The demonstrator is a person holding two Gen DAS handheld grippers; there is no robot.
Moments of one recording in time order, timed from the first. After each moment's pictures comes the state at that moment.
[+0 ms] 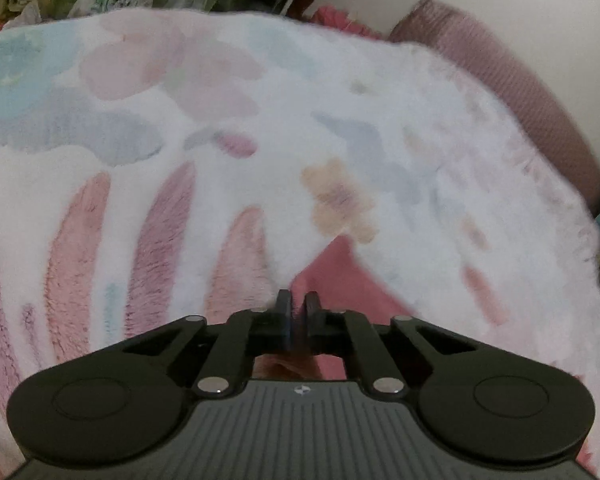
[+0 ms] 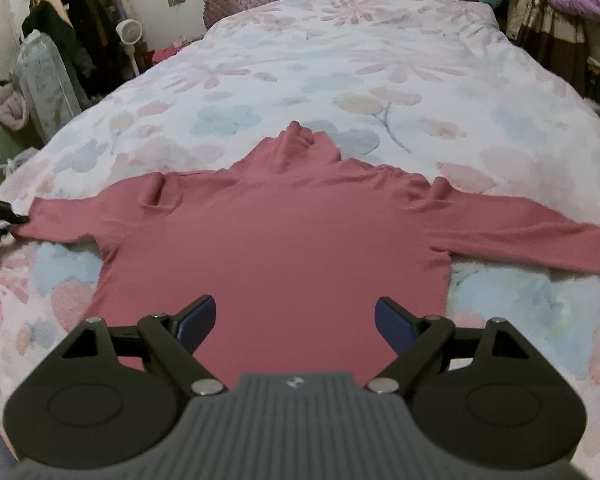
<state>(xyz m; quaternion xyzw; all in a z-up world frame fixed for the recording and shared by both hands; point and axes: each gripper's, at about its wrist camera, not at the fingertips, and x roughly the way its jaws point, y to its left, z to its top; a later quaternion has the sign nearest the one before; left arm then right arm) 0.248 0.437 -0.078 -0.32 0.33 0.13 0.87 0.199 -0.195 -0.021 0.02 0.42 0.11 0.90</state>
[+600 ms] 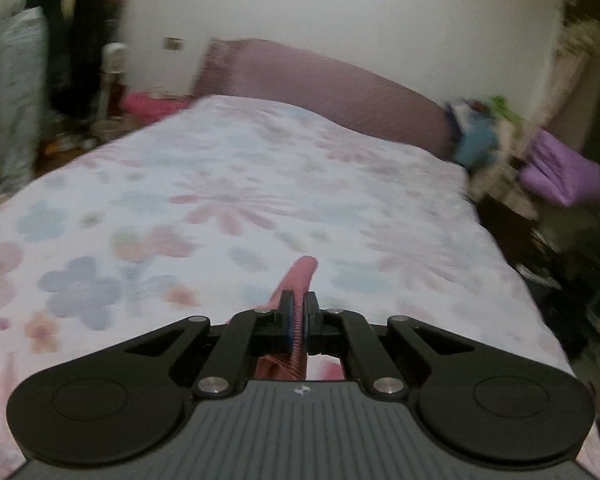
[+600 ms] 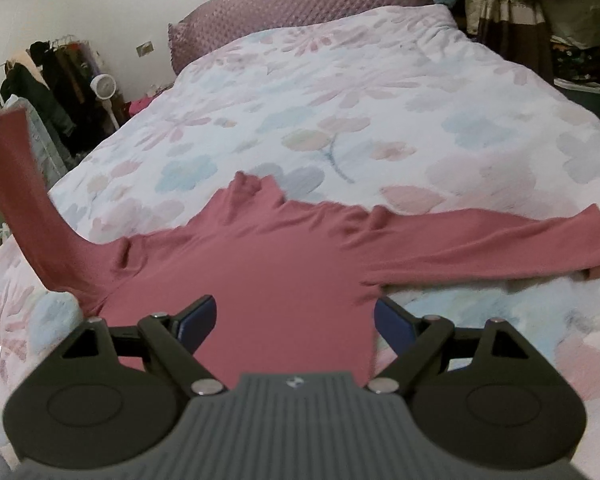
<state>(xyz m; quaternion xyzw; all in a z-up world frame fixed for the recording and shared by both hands) 0.280 0.122 0.185 -0.13 0.28 -0.03 0.95 0.213 -0.281 -0.004 0.10 0.38 0.08 0.92</state>
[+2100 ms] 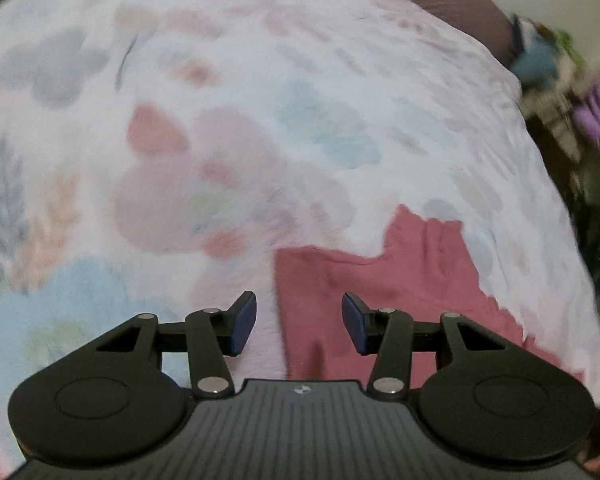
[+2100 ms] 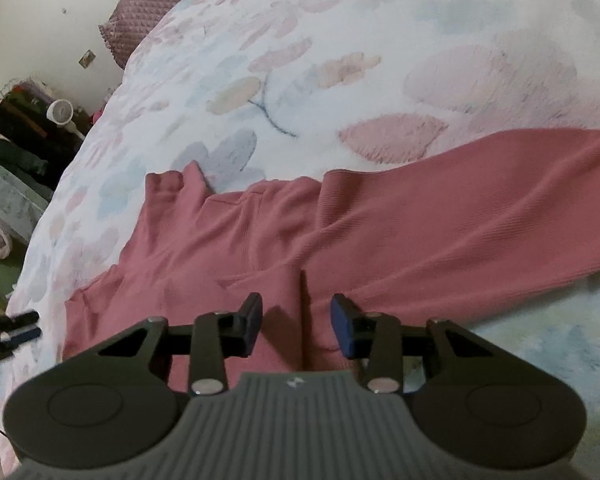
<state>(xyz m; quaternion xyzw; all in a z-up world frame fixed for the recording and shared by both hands) 0.343 0.169 -0.066 -0.25 0.46 -0.01 0.85 0.356 -0.333 -0.110 0.25 0.47 0.06 0.85</state>
